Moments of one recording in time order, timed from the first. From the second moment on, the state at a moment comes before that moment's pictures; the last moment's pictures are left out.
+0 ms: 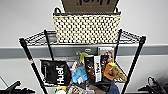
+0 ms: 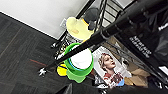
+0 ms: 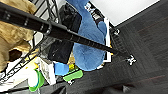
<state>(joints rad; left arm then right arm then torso) 0.56 1.74 -1.48 -0.46 0.38 -0.24 -0.53 1.95 -1.67 0.65 -0.54 0.05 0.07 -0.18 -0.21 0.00</state>
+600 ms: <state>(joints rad) 0.82 1.89 -1.43 -0.46 0.18 -0.17 -0.76 2.05 -1.70 0.65 -0.40 -0.01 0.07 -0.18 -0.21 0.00</state>
